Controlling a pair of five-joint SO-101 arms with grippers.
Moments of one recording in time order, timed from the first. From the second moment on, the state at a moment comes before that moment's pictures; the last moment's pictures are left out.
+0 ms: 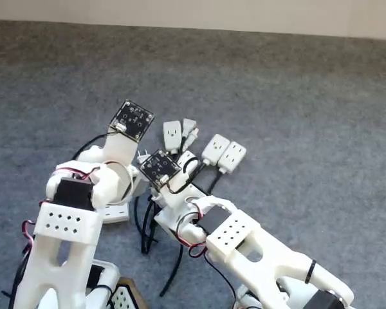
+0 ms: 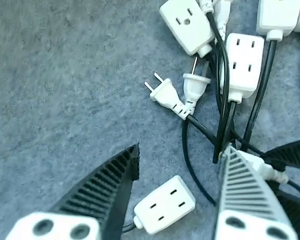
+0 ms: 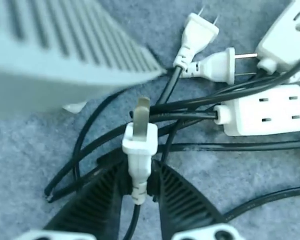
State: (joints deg) left arm 4.3 -50.6 49.1 64.9 -13.6; right arm -52.2 -31.4 61.8 33.1 4.2
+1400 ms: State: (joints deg) left arm 5.1 -50.5 59.6 52.7 -7.2; right arm -47.8 -50.3 53.3 50.5 2.3
